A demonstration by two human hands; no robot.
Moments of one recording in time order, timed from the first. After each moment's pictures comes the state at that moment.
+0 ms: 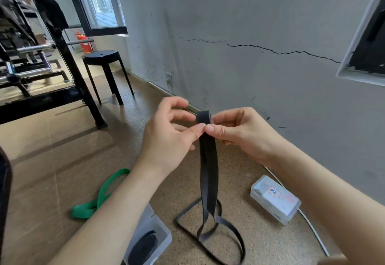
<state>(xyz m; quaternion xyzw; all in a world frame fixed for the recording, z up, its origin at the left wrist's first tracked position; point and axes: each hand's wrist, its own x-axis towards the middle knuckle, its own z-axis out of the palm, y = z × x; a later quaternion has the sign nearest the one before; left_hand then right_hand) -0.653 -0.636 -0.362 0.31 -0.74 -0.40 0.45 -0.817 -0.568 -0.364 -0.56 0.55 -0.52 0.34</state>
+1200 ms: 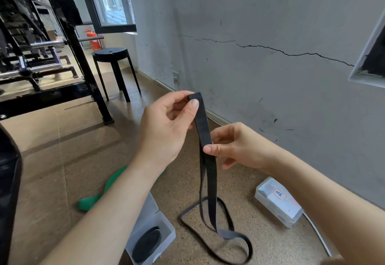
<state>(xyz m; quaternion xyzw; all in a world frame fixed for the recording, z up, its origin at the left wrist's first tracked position) -0.642 -0.644 -0.354 0.23 -0.70 -0.43 0.53 -0.803 -0.577 -0.378 -0.56 0.62 -0.38 0.39</state>
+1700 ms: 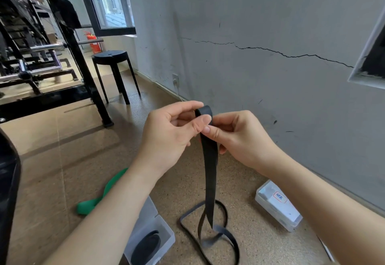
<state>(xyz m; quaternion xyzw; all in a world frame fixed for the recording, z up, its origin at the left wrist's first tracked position) -0.643 -0.639 -0.352 0.24 -0.72 -0.46 0.47 -0.792 -0.577 -0.365 -0.61 0.57 -0.50 0.22</state>
